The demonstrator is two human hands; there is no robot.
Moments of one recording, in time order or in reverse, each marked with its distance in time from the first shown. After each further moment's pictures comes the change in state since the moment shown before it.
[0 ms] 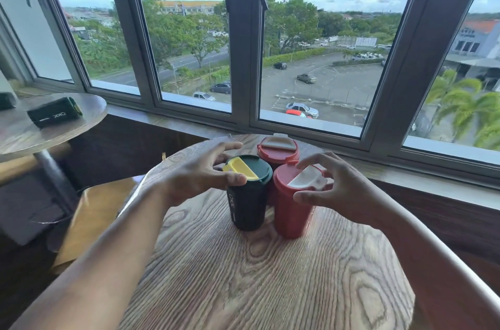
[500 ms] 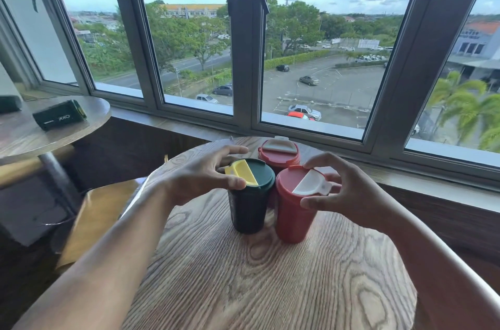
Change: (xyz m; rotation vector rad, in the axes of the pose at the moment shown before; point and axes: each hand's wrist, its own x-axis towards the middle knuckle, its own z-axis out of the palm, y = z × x) left_hand 0.008 -0.002 -0.001 -0.028 -0.064 0.034; right_hand -0.006 0.005 -0.005 0.214 0.003 0.001
